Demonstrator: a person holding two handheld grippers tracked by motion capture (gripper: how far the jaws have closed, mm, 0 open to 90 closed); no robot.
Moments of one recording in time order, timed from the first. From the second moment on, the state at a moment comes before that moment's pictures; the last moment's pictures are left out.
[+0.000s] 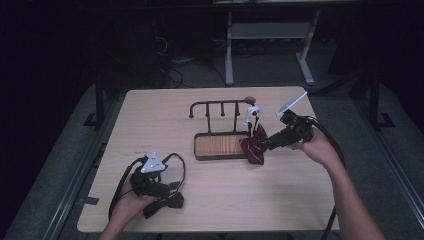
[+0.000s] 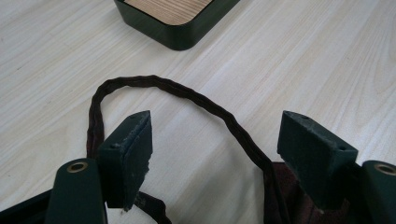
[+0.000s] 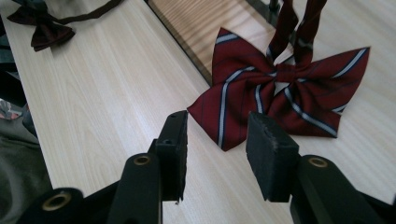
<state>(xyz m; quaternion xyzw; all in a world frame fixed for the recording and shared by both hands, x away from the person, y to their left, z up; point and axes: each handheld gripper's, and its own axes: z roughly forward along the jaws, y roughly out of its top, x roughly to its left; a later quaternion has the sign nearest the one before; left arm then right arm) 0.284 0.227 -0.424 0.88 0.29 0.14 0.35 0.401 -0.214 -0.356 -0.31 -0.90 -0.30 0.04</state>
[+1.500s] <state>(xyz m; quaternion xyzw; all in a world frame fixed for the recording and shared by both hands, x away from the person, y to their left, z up) 0.283 0.227 -0.425 0.88 0.30 0.14 0.34 0.359 -0.238 -0.413 -0.31 -0.90 -0.31 0.05</state>
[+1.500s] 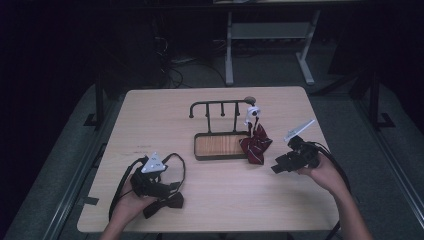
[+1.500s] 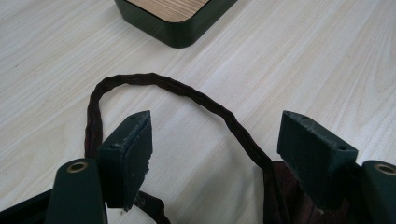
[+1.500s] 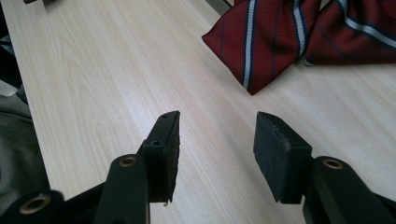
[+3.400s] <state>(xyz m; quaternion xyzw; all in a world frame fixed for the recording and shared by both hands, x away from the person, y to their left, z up) 0.354 0.234 -0.419 0.90 0.35 0.12 0.24 0.323 -0.241 -0.439 -0.33 -0.88 -0.33 0.03</state>
